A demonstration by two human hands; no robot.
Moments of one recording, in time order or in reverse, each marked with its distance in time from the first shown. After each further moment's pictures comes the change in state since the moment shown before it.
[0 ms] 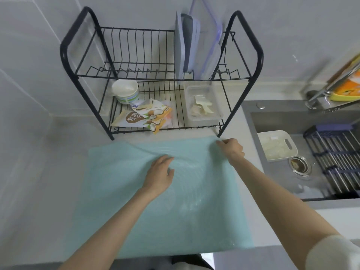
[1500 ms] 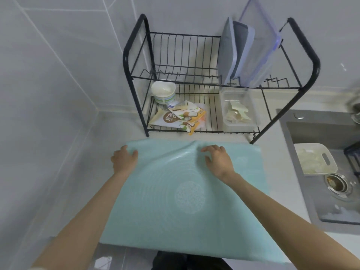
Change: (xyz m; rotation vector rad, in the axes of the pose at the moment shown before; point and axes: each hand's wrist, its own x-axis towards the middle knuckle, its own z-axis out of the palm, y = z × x) left_hand -0.003 -0.148 -0.105 -0.083 0.334 -0.699; right_hand -0.088 -0.053 0.082 -0.360 -0.135 -0.777
